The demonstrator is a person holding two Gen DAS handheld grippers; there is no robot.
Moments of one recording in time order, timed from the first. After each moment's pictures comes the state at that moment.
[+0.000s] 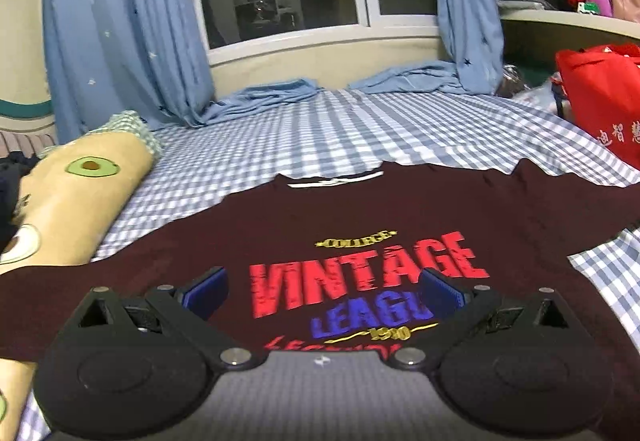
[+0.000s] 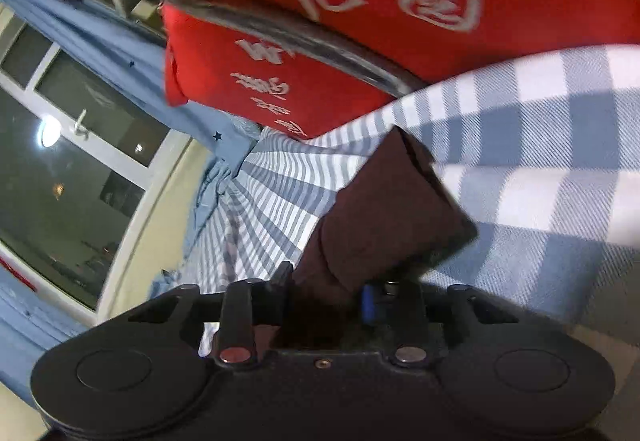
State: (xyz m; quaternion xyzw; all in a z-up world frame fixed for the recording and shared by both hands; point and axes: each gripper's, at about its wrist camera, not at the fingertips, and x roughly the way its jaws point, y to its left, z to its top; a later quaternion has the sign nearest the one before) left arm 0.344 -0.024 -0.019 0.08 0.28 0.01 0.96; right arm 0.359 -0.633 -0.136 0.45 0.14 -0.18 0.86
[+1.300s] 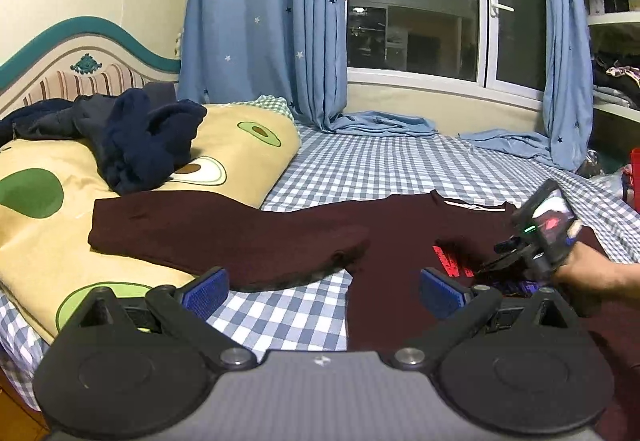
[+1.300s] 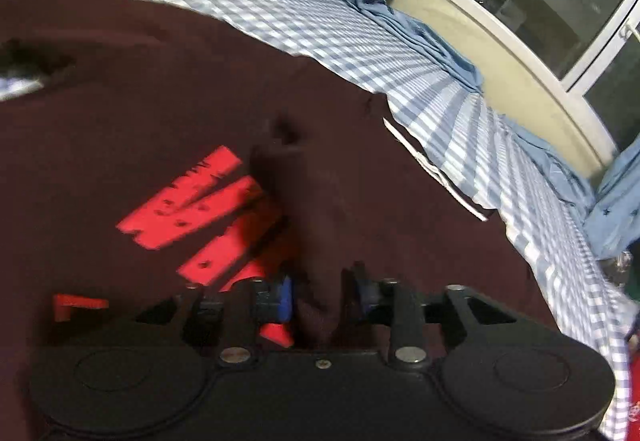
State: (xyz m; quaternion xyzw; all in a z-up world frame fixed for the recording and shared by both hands) left arm 0.173 0.189 0.008 -0.03 0.23 0.12 0.96; right arm 0.511 0.034 -0.139 -0.31 0.34 0.13 0.88
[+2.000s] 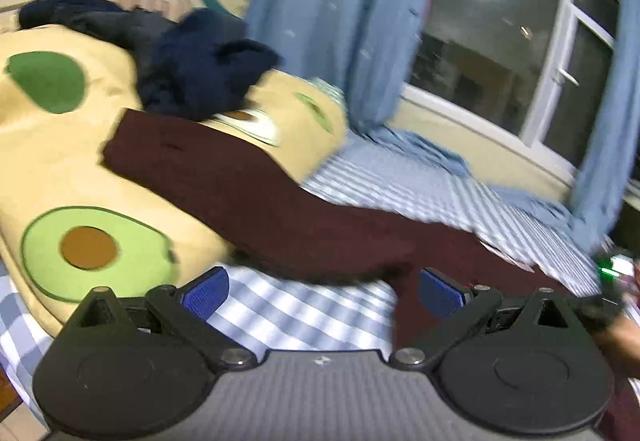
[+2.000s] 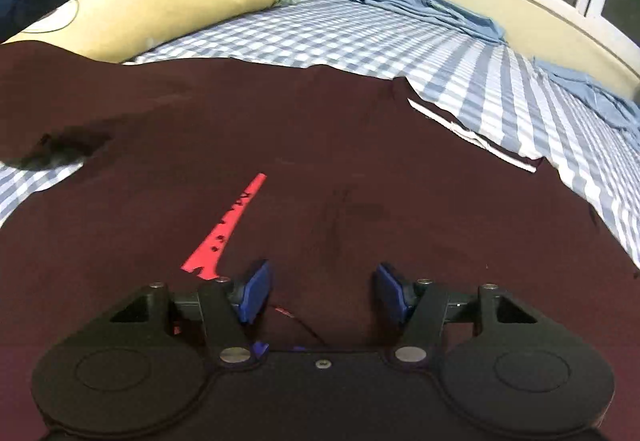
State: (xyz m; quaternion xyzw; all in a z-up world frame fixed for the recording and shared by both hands) left arm 0.191 0.291 -0.063 -0.19 0.18 0.16 0.95; right arm 0.510 0.005 -0.126 -0.17 0.39 0.17 0.89
